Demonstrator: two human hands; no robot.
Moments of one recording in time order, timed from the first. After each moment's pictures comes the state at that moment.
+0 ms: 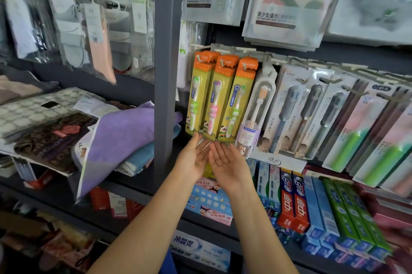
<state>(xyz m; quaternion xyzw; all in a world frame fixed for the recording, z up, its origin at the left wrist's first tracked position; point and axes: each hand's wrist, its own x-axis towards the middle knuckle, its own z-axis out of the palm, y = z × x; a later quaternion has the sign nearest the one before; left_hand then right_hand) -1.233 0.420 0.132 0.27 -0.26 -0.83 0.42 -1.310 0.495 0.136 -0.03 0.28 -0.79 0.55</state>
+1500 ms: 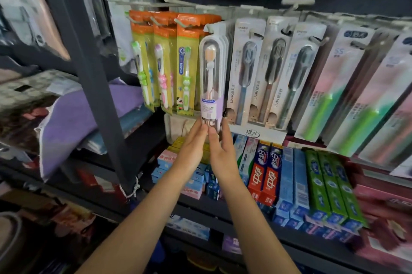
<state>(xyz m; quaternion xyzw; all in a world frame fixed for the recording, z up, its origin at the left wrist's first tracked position) -1.307 0.506 0.117 0.34 -0.65 -0.56 0.39 -1.382 0.546 0.099 -0.39 0.60 -0.64 0.27</state>
